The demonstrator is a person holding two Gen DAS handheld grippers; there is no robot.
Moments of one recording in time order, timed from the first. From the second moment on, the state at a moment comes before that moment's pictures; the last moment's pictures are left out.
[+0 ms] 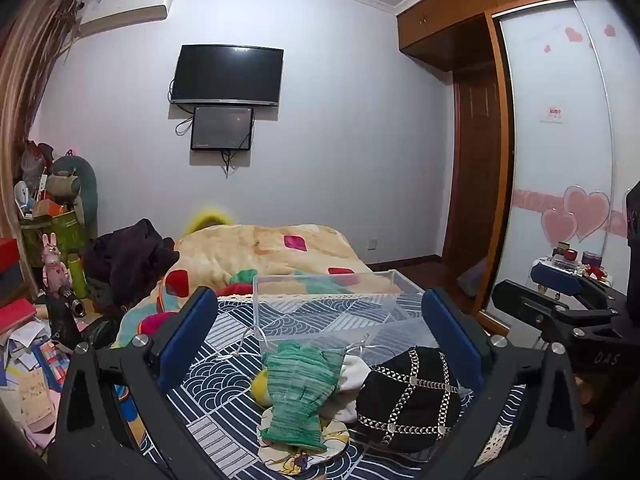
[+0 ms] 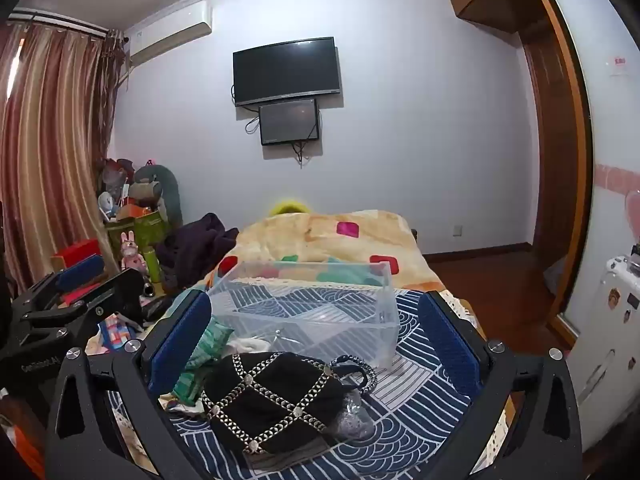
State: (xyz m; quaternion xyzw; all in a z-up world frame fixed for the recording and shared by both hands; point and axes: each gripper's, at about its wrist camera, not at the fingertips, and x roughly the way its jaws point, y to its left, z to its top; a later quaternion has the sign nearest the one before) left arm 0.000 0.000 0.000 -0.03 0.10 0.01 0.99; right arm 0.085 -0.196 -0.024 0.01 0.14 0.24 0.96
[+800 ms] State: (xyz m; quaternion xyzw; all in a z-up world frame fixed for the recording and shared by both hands) left arm -0.004 0.000 0.009 -0.03 0.09 0.01 1.00; right arm 0.081 -0.199 -0.020 0.02 0.13 0.24 0.96
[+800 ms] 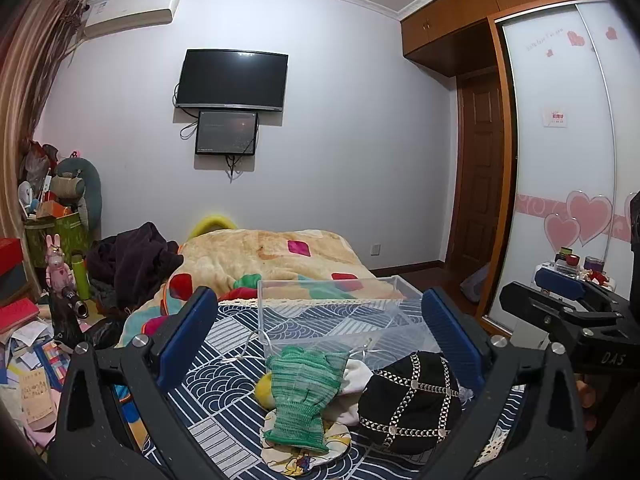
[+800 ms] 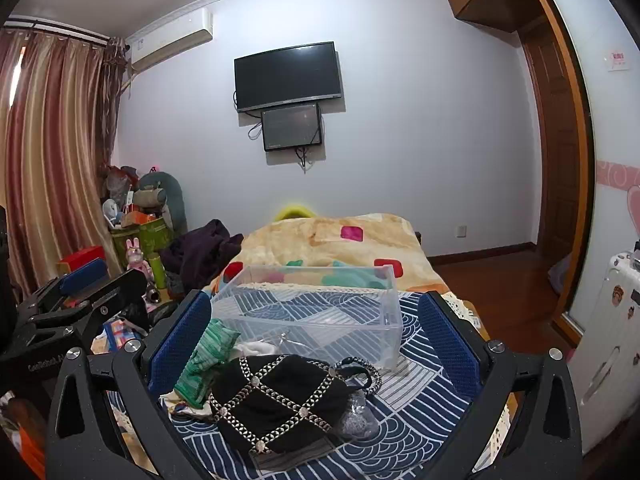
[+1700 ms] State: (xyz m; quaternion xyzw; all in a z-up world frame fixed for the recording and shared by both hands) left arm -0.005 -0.001 0.010 -0.03 0.08 0.02 1.00; right arm 0.081 -0.201 -0.016 0.03 0.13 0.25 0.96
